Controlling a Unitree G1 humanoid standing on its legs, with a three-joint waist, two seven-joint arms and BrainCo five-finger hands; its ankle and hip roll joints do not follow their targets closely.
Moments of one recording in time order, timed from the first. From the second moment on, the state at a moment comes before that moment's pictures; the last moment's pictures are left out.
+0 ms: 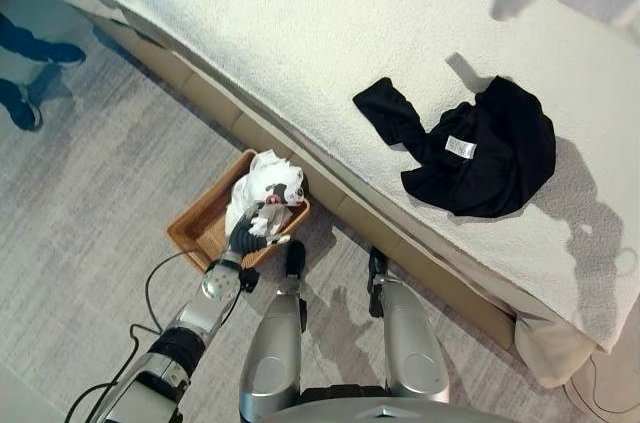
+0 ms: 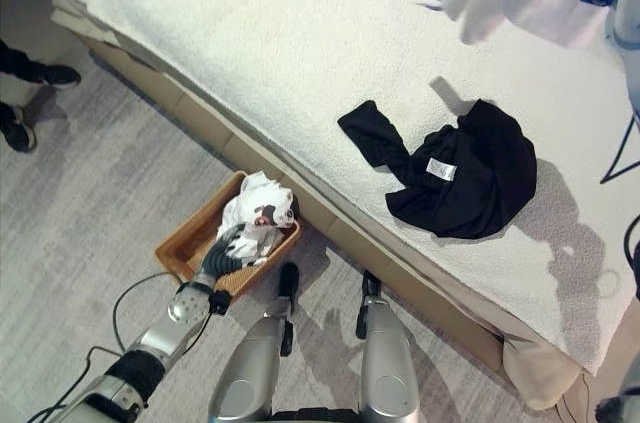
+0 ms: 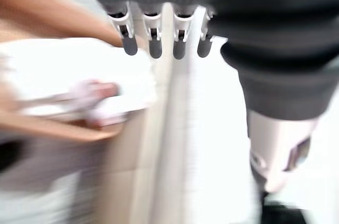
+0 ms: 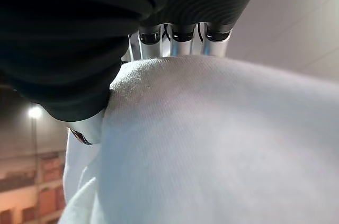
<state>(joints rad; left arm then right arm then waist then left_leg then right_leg) -0.29 0.45 -0.40 0.50 -0.11 -0.18 0.19 -1.17 -1.15 0.43 0.44 -0.06 -0.13 -0.39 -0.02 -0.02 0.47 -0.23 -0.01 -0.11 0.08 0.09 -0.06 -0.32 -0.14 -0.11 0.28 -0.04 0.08</state>
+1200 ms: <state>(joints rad) -0.57 0.43 -0.60 0.07 0.01 -0.18 -0.03 -0.59 -1.02 0.34 -0.19 0.30 -0.15 0.19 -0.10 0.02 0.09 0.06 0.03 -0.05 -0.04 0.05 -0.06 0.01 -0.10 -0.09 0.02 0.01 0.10</state>
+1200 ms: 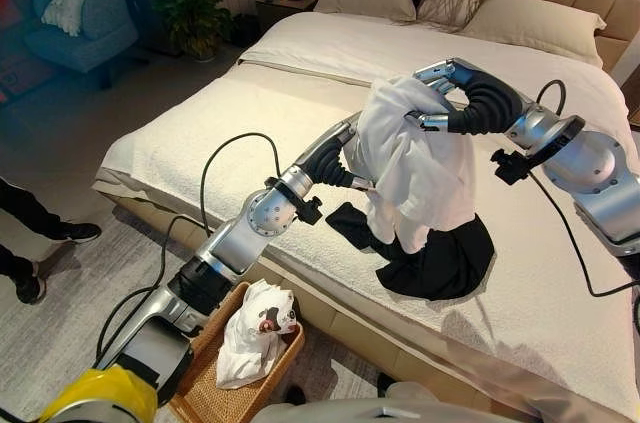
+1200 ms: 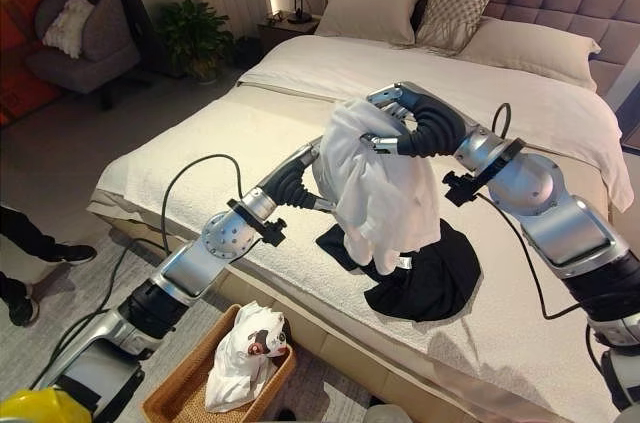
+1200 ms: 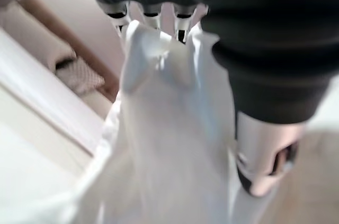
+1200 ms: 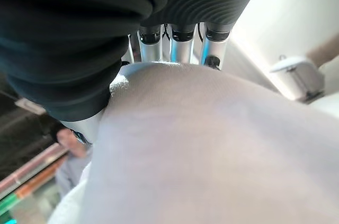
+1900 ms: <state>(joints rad) -0.57 0.38 -0.77 0.16 -0.87 0.00 -0.21 -0.59 -0.92 0.45 -0.19 0.35 -0.13 0.19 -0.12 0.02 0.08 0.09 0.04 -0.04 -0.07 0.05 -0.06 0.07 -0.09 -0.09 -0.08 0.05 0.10</state>
